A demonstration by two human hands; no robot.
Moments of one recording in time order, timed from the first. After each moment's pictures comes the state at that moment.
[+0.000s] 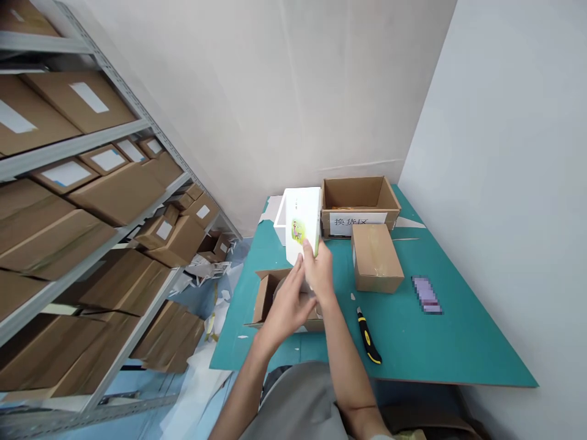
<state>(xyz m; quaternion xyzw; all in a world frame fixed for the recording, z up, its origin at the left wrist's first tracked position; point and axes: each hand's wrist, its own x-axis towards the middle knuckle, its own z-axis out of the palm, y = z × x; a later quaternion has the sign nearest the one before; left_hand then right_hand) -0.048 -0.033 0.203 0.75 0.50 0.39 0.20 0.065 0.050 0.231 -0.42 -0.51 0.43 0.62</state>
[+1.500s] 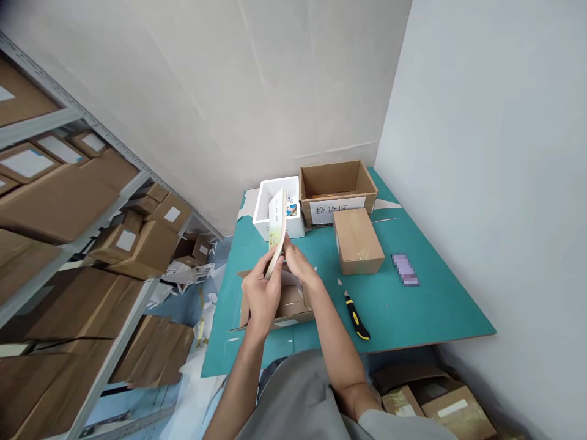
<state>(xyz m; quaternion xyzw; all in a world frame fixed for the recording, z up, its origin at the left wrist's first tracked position) -0.034 -0.002 0.222 0.57 0.60 0.53 0.19 0.064 0.081 0.190 -0.35 -0.45 0.64 0.51</state>
